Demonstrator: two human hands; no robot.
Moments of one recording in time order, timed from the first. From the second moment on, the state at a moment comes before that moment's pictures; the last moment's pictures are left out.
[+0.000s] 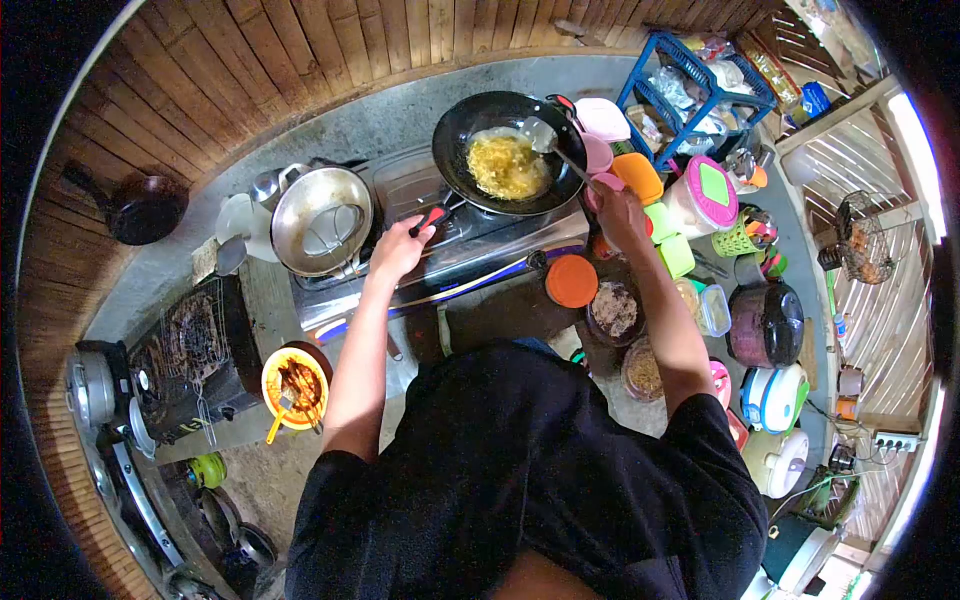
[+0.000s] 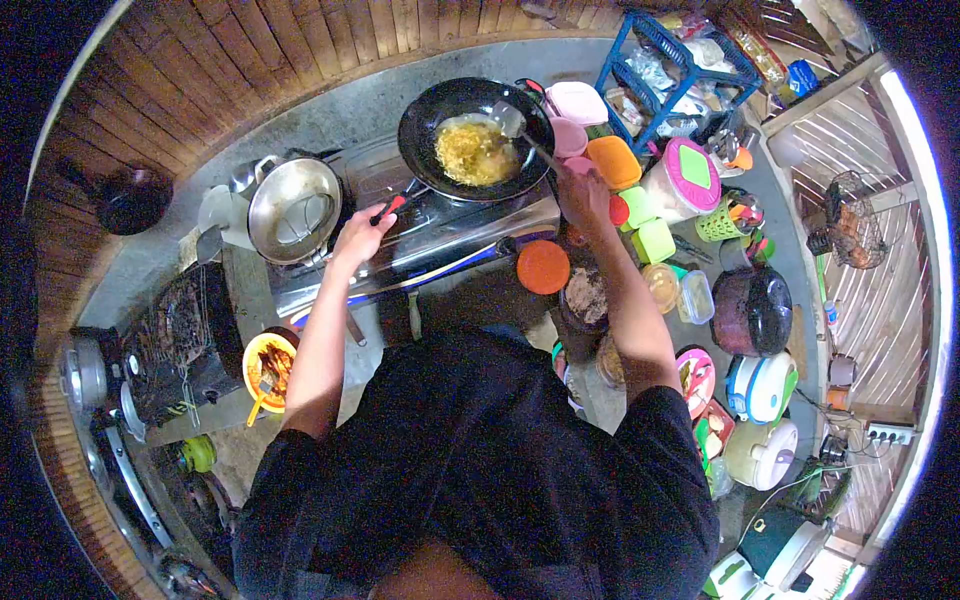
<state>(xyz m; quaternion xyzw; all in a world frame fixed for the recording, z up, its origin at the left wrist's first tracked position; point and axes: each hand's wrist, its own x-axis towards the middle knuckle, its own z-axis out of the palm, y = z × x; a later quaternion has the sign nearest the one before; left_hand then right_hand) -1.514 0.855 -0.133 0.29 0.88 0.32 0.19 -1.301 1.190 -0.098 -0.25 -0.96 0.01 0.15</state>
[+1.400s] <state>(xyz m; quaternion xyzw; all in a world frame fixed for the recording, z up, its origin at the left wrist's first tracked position) -1.511 0.857 -0.124 0.27 0.90 0.28 0.19 -1.298 1.185 -0.073 -0.29 -0.93 0.17 0.15</state>
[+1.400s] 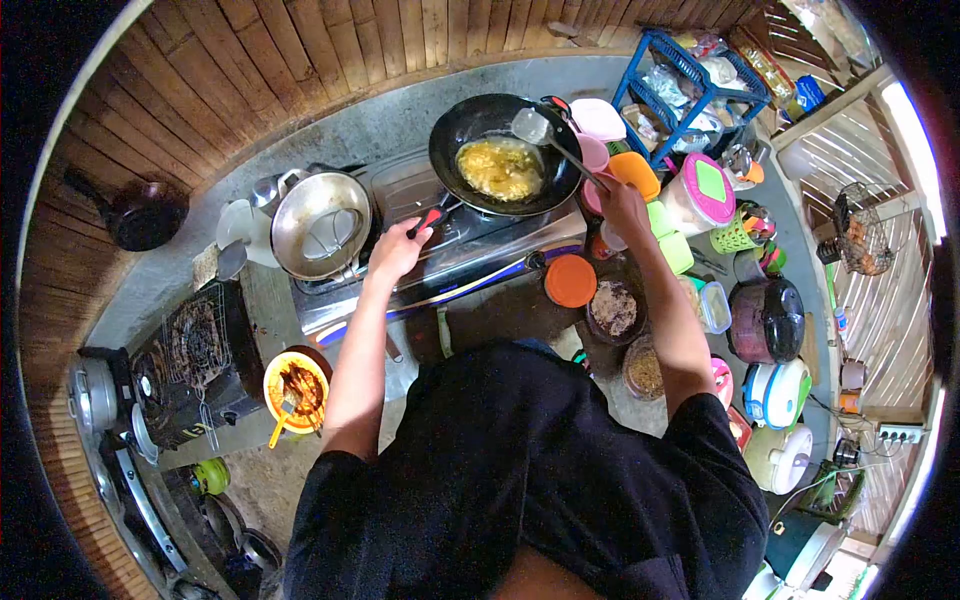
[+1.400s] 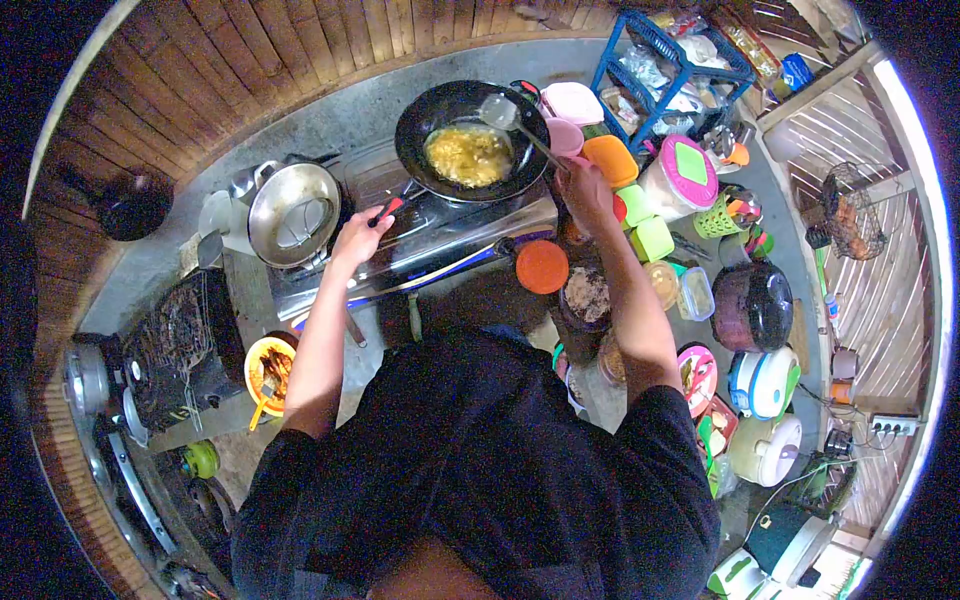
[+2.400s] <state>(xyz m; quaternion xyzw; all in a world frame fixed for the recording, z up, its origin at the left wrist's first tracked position) -1.517 0.856 -0.139 0.30 0.89 0.30 0.16 -1.286 1.195 -0.094 -0.33 -0.94 0.10 0.06</state>
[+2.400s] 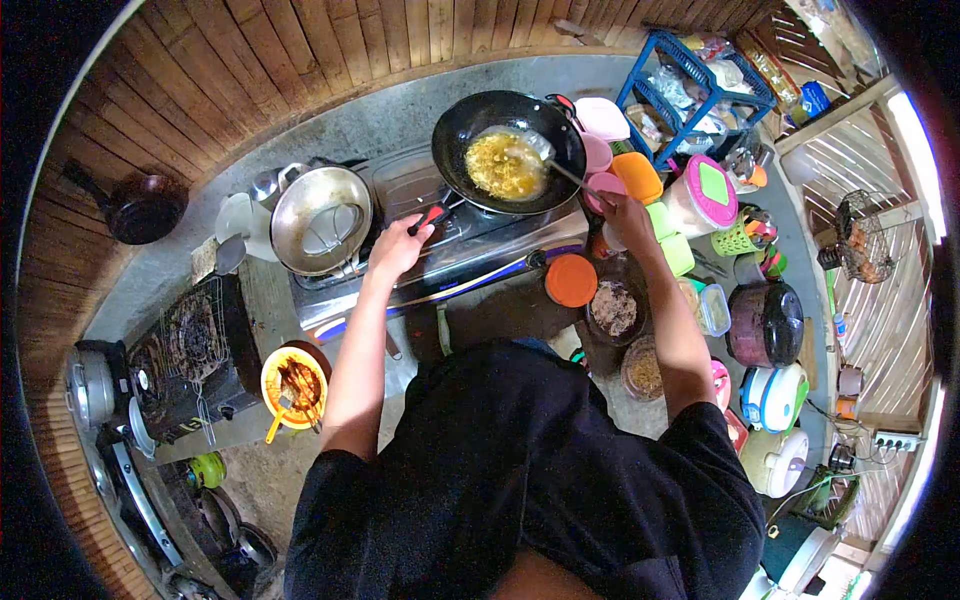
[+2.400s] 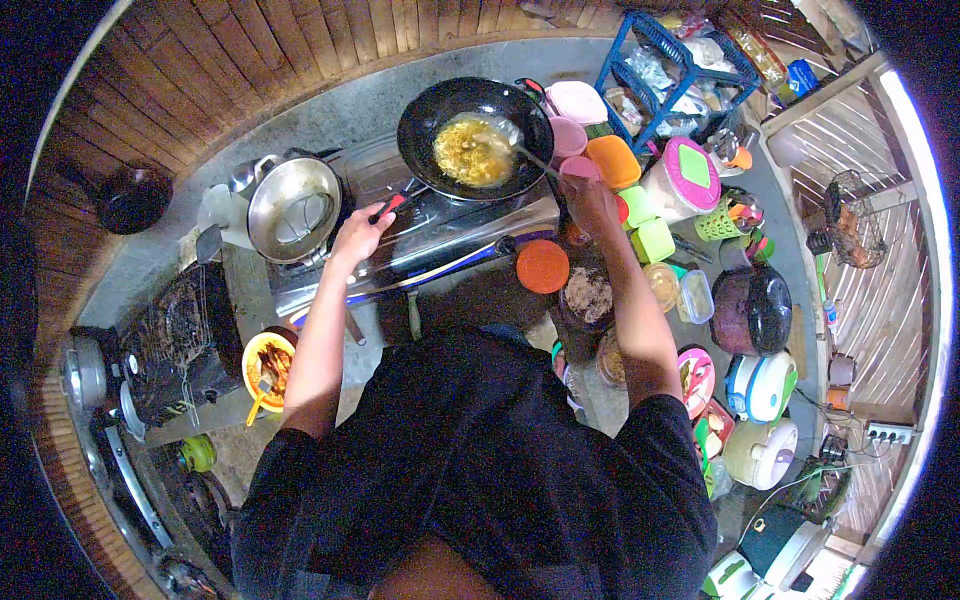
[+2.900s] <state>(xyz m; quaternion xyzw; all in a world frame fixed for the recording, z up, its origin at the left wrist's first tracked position) -1.516 0.856 -0.133 0.29 0.88 0.31 0.20 -1.298 1.192 -0.099 -0.20 -0.92 0.23 0.25</state>
